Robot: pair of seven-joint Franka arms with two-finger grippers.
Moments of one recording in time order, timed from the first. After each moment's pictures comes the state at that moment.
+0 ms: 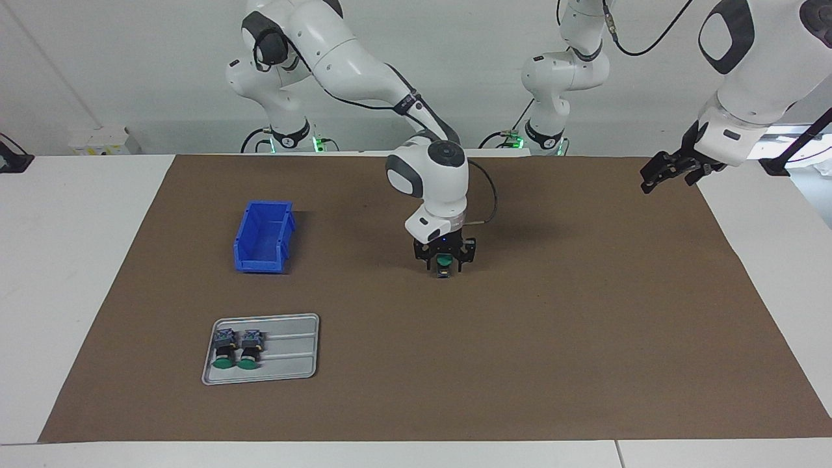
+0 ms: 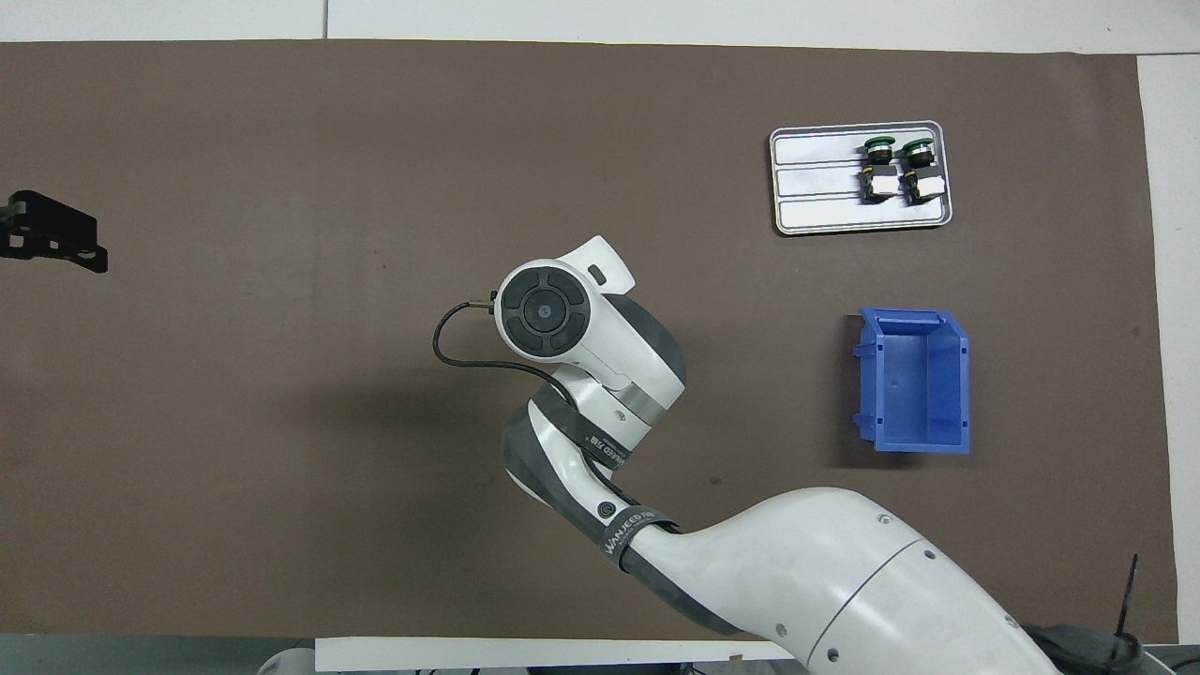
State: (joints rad) left arm 0.02 0.03 -0.09 -1.56 0.02 1.48 -0.13; right arm 0.57 0.55 0.16 -1.66 -0.19 2.34 0.96
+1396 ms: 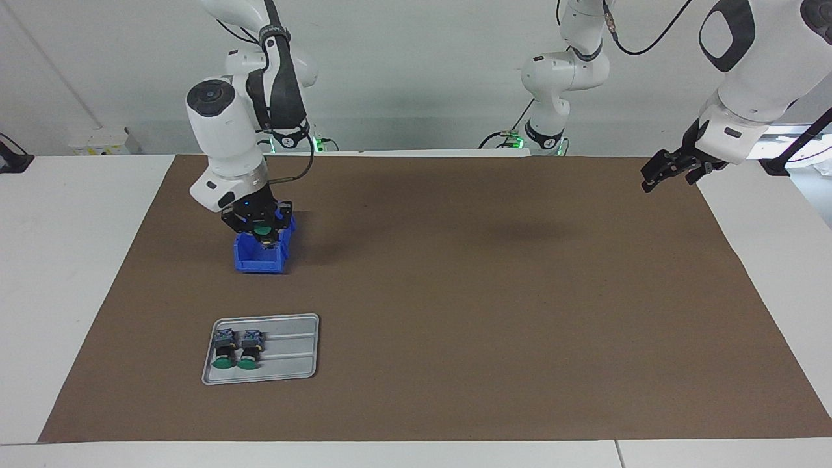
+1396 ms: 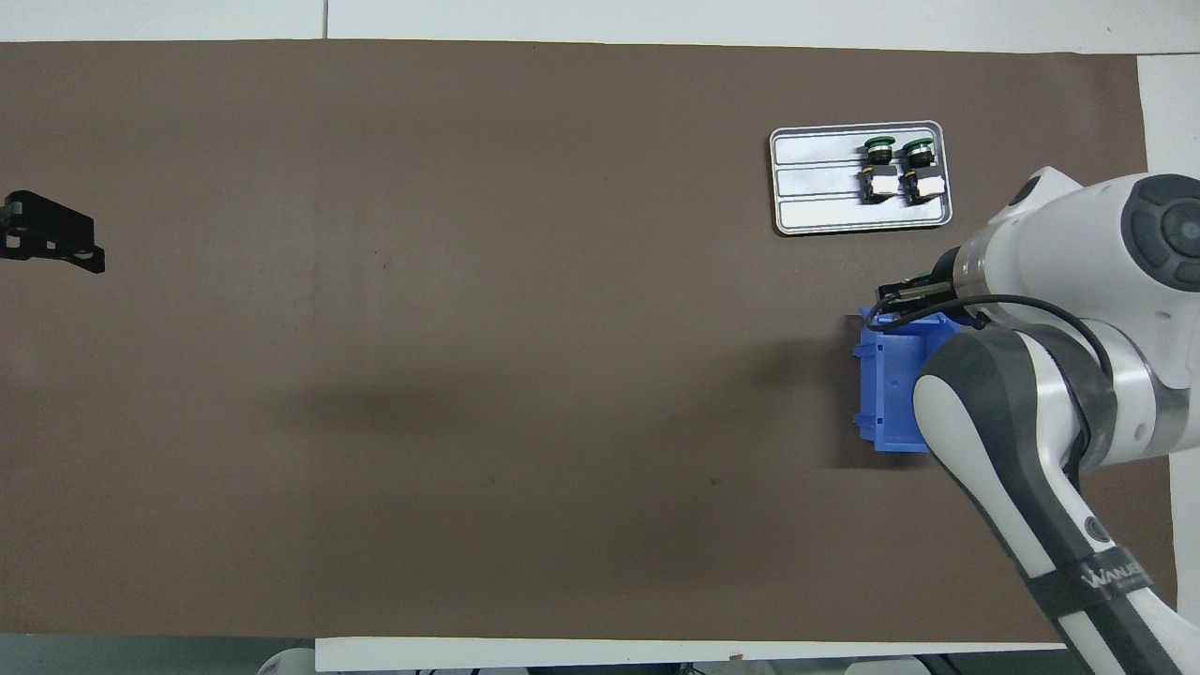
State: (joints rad) left arm 0.02 0.03 -0.09 -1.56 0.02 1.48 -0.13; right arm -0.04 -0.08 0.15 -2.15 -0.03 2.10 0.01
